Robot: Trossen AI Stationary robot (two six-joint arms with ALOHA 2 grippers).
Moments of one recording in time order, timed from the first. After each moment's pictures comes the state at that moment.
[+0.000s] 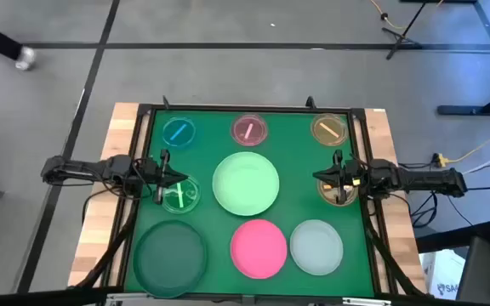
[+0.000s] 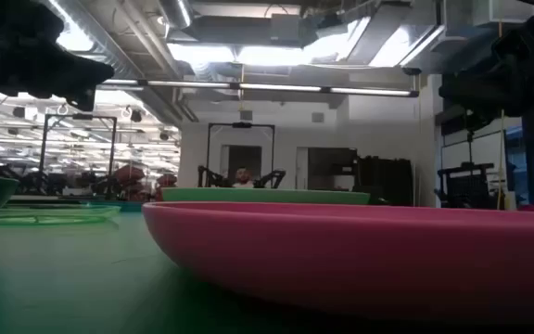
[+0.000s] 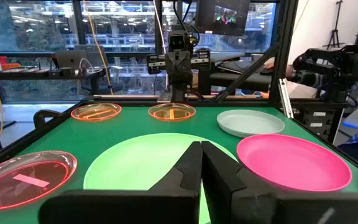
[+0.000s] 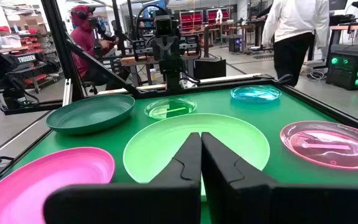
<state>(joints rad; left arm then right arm) -0.08 0.01 0.01 0.02 -0.09 -0.02 0.03 0.05 0.01 0.03 0.05 0.10</state>
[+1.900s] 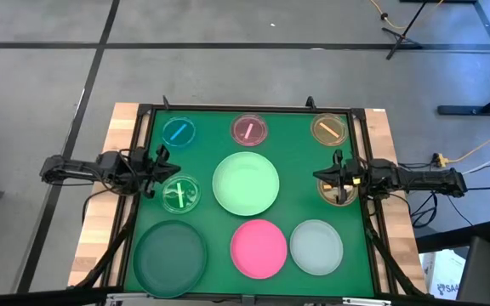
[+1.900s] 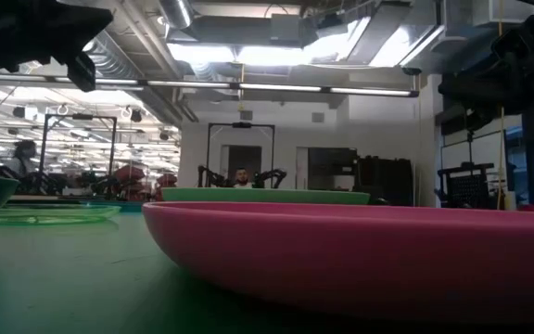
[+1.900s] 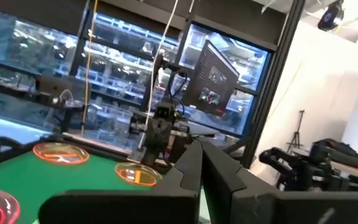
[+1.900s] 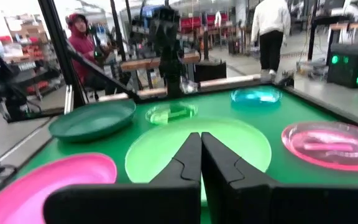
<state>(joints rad) -0.08 0.04 0.01 0.34 -0.10 -0.31 0.03 0.05 0.01 0.06 0.05 0.13</state>
